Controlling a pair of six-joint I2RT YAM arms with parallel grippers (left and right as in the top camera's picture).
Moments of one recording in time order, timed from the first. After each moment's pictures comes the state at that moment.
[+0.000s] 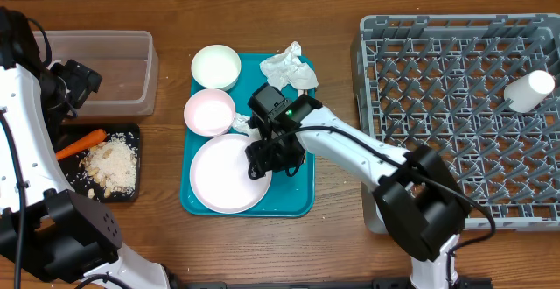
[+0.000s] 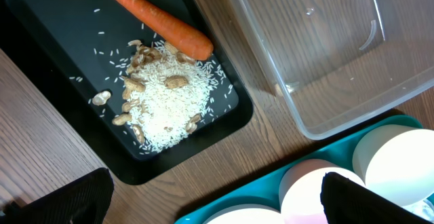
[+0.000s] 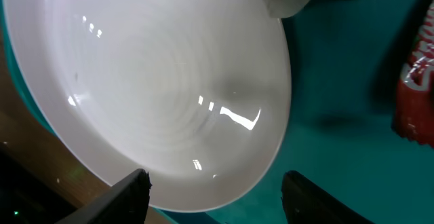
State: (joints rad) left arm 0.43 1.83 1.87 -1.41 -0.01 -0.66; right arm 0.75 2.03 1.48 -0.88 -0.36 0.37
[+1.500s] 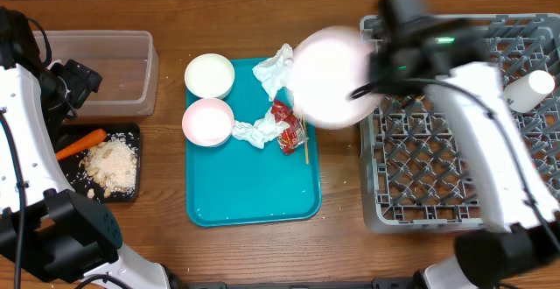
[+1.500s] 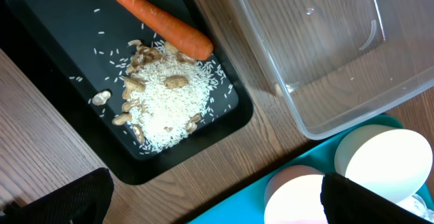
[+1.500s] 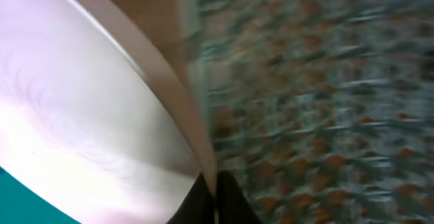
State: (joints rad) left arm 0.43 1.83 1.87 -1.41 -0.01 -0.66; right arm 0.26 1.72 1.89 -1.37 0.14 0.33
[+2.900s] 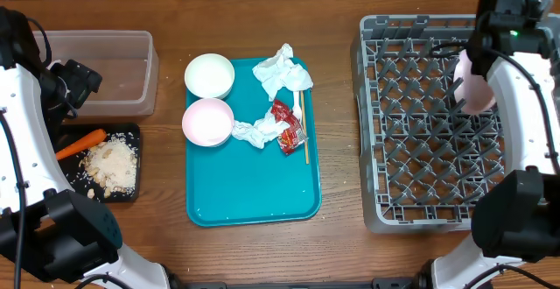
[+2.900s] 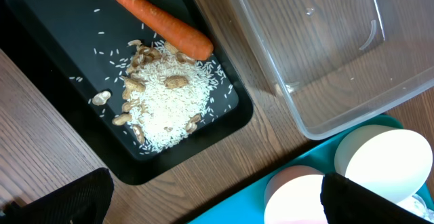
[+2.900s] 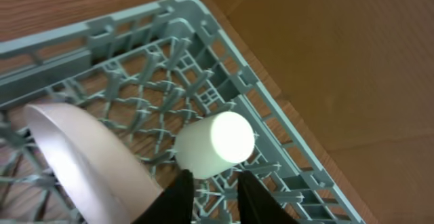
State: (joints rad) left arm 0.43 1.83 1.87 -1.41 -0.01 -0.66; right arm -0.11 1.82 1.68 -0.82 0.78 0.18
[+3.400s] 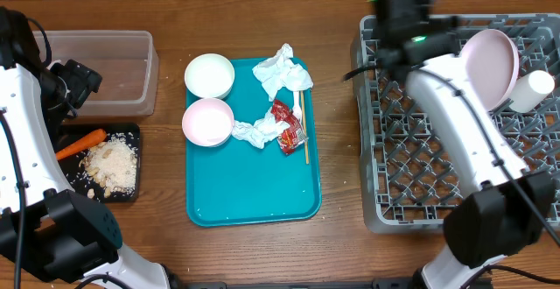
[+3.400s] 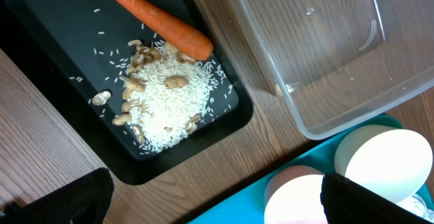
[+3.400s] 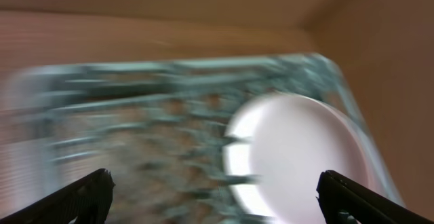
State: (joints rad) left arm 0.43 1.83 1.87 -1.41 -0.01 -0.66; right arm 0.31 1.82 1.72 -0.83 0.72 0.18
